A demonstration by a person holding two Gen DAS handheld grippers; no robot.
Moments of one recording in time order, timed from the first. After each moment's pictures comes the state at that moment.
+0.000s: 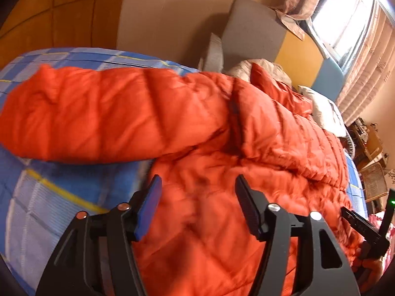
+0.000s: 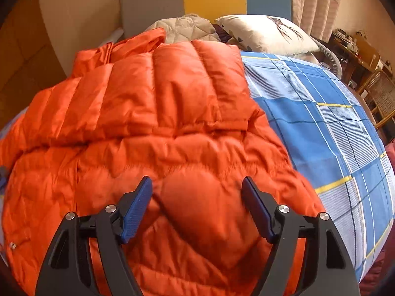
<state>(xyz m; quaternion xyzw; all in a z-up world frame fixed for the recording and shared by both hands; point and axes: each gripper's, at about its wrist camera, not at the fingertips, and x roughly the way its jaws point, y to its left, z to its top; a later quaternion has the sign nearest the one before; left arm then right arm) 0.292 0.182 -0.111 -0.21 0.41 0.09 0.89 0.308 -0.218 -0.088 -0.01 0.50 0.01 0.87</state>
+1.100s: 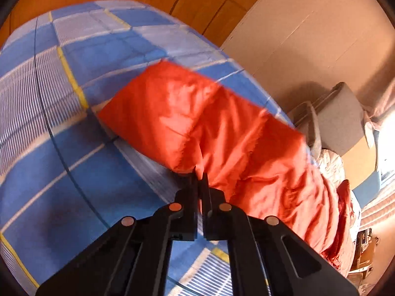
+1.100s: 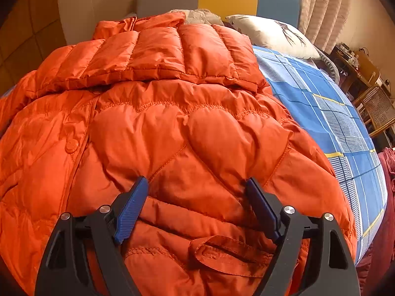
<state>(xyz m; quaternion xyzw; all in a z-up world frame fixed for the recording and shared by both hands) 0.222 0.435 -0.147 -0.40 0.32 0.27 0.82 0.262 -0.193 -0.104 -0.07 0.50 0.00 0.86</state>
